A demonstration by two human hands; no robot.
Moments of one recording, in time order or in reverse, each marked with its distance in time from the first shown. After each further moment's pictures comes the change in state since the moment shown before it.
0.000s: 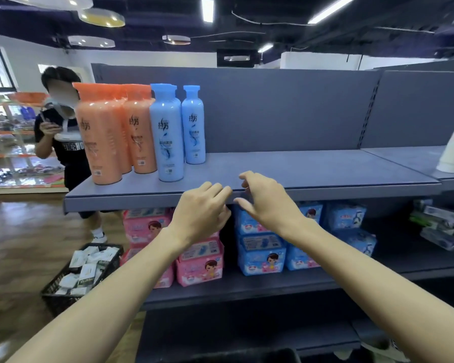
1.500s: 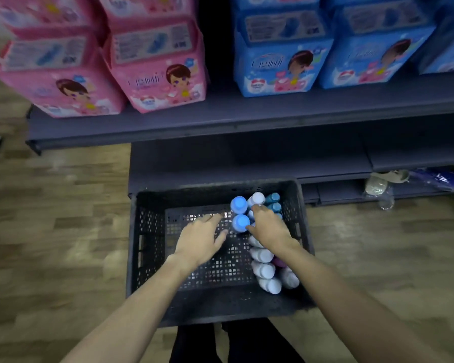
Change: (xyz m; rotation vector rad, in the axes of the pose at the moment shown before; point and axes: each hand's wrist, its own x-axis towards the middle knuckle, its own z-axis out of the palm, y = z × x) left_hand -0.355 0.210 0.164 -0.540 -1.184 -0.581; right_hand -0.327 0.102 0.355 0.133 -0.999 0.545
